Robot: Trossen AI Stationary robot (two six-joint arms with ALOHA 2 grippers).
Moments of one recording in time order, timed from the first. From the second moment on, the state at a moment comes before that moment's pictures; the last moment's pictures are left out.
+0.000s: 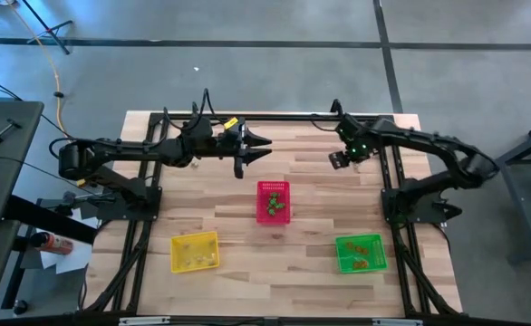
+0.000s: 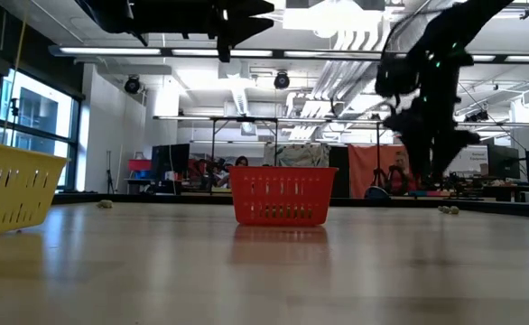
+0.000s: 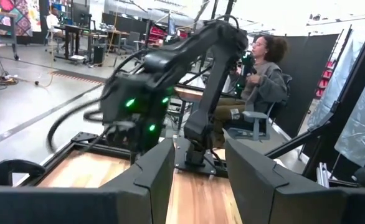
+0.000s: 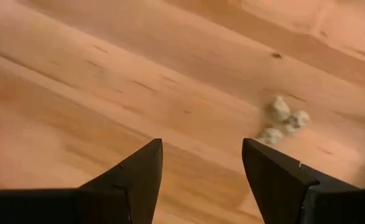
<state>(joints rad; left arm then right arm) 0.27 1.37 0.84 0.58 0.25 -0.19 -0.68 1.33 0.81 -0.85 -0.04 0.50</state>
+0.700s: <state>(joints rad) 0.28 1.37 0.84 0.59 0.25 -0.19 -0.85 1.55 0.87 -0.85 0.03 0.20</state>
